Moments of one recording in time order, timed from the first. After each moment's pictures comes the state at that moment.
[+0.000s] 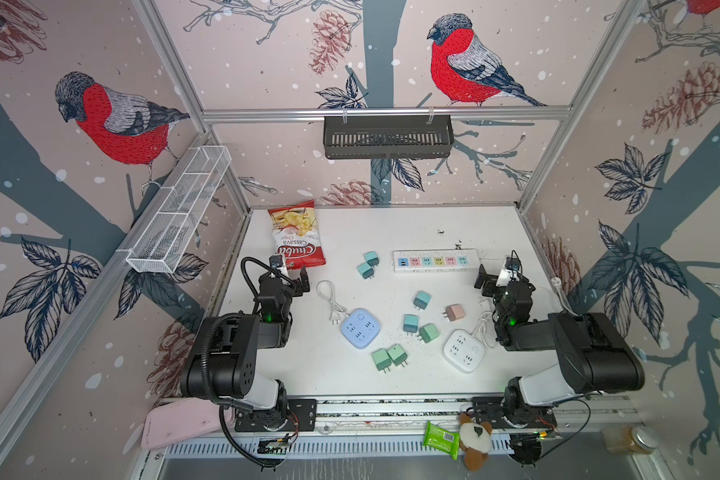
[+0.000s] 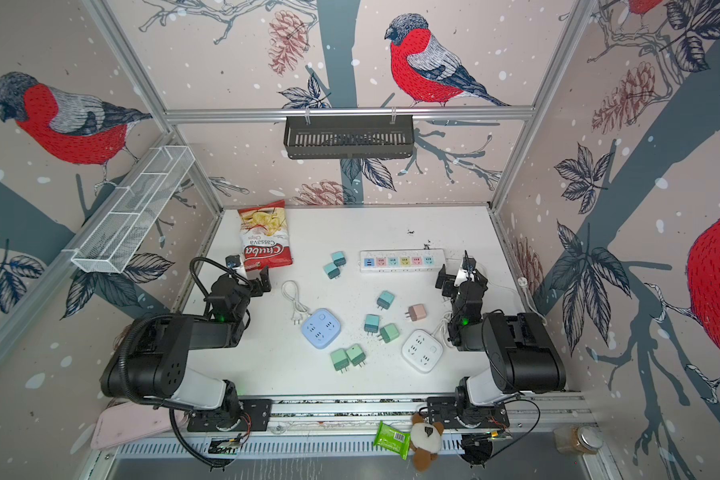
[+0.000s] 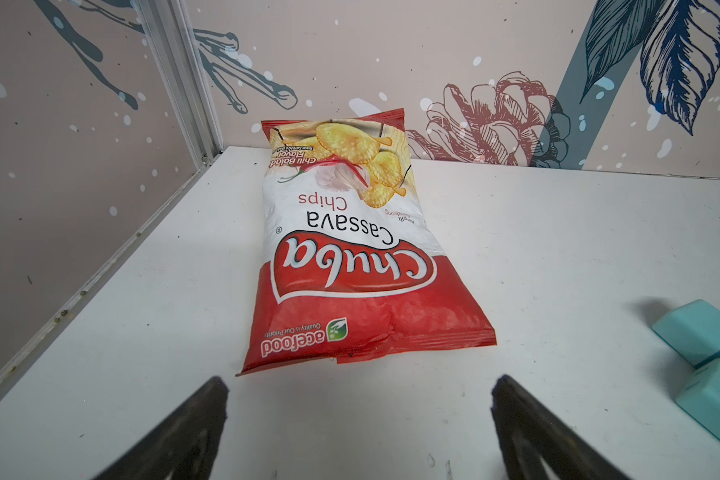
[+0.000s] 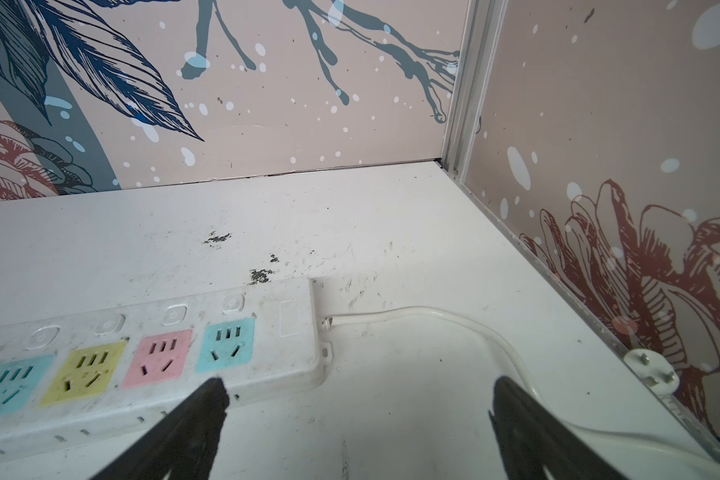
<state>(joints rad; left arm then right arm) 0.01 1.50 0.30 0.95 -0.03 -0.05 0.03 1.50 0.24 1.08 0.16 0.02</state>
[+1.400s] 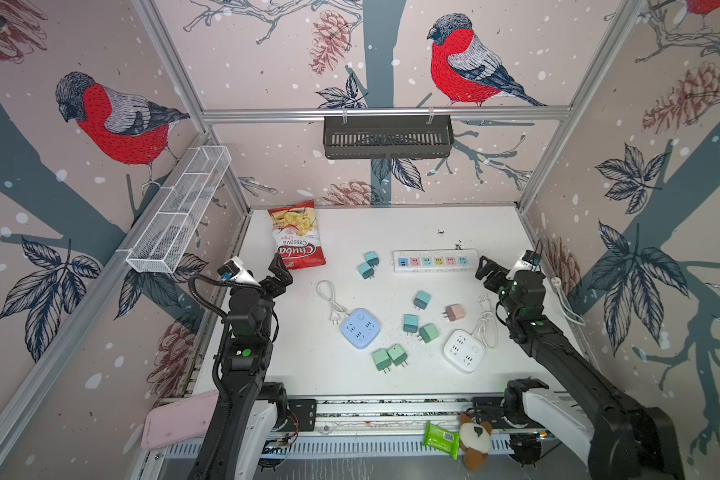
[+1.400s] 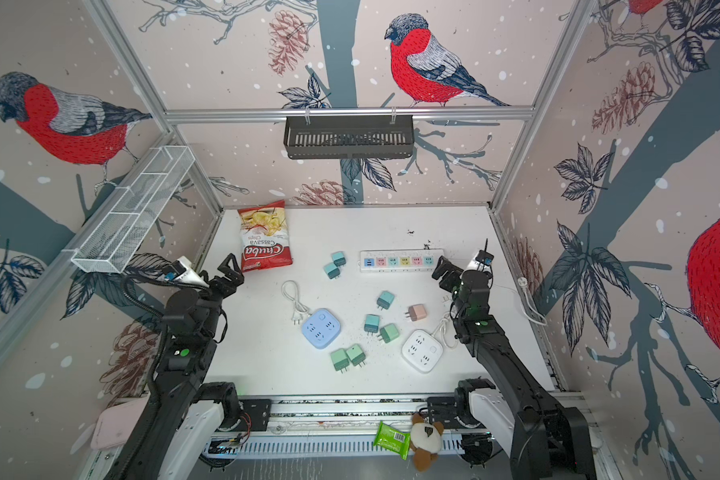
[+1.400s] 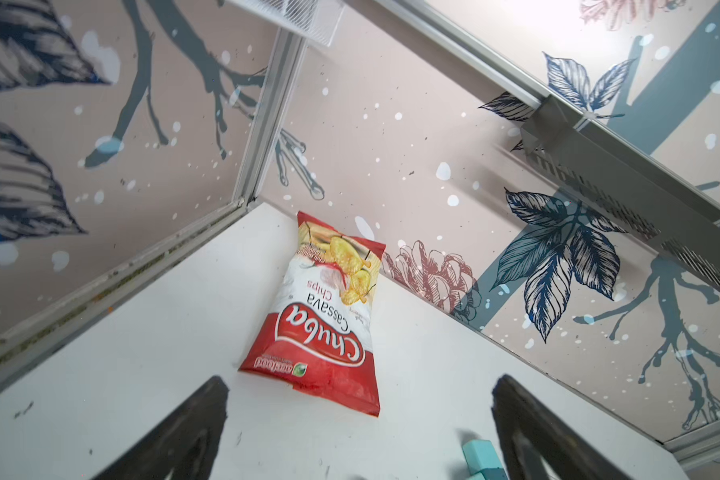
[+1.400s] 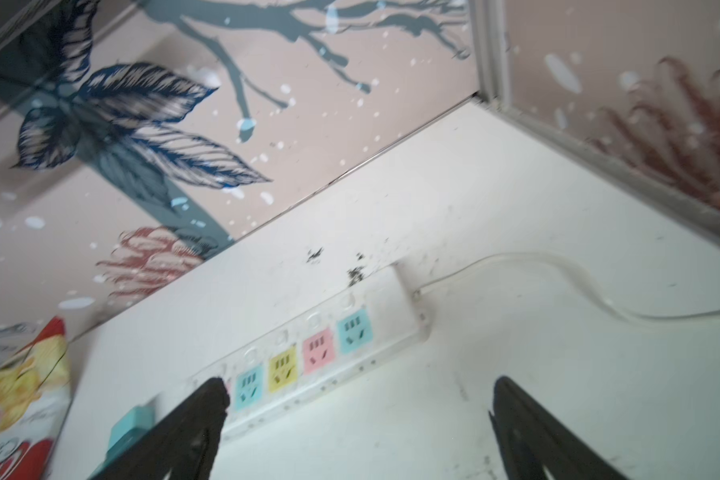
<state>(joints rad) 0.01 0.59 0.41 0.07 -0.16 -0.55 0.15 0.97 0.41 0.26 0.11 0.53</state>
